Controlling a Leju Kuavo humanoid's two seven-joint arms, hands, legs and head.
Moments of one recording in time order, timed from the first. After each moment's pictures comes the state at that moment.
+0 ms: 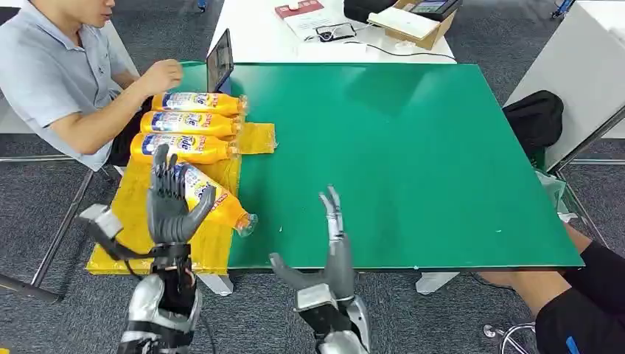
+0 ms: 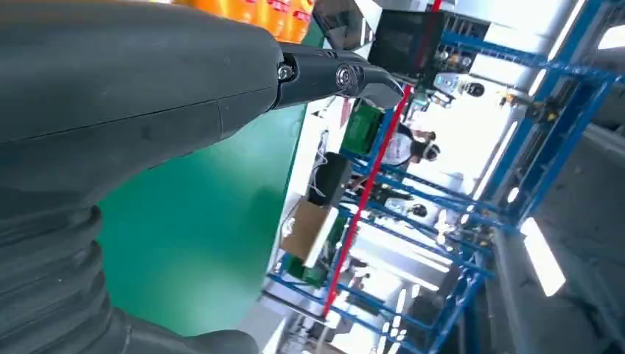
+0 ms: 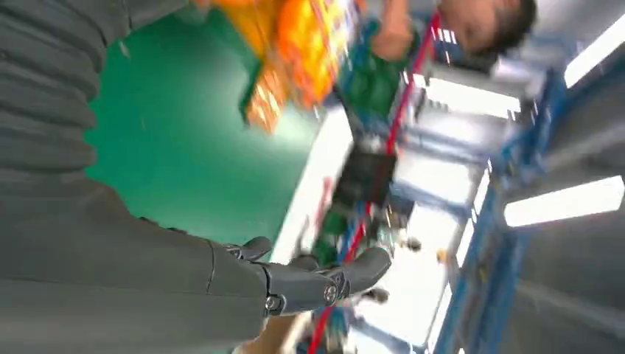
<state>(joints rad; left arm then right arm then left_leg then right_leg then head) -0.10 -0.29 -0.08 -1.50 0.17 0.02 -0.46 -0.02 0.21 0.47 -1.38 0.28 -0.69 -0.70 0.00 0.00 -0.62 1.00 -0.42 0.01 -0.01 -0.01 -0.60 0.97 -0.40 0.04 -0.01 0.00</state>
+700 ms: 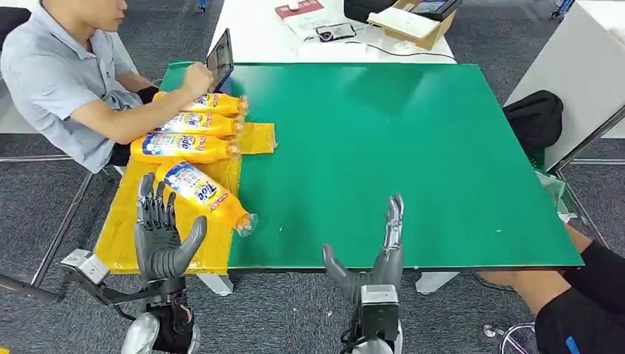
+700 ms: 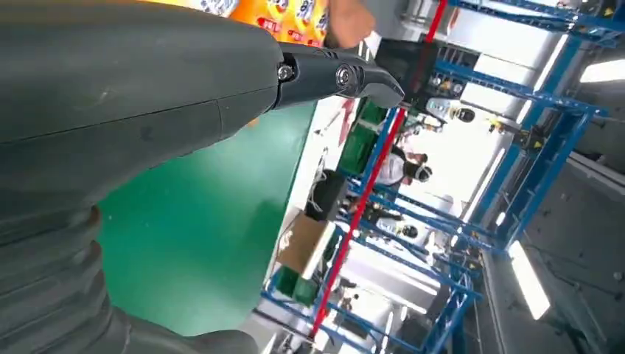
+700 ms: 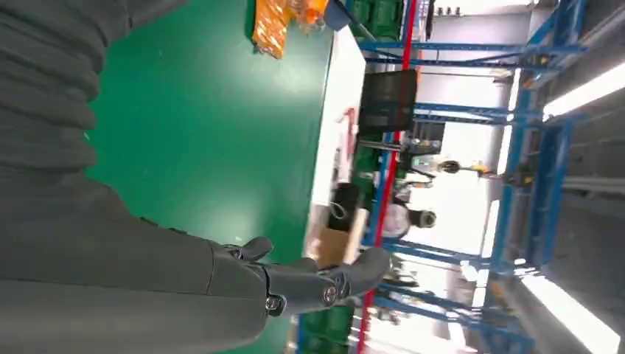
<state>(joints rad) 0.06 -0.28 -0.14 -1.64 0.16 0.10 -0.51 0.10 0.21 0.33 -1.53 0.12 -0.67 -0.70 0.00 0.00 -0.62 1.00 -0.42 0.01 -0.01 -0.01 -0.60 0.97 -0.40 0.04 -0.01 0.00</state>
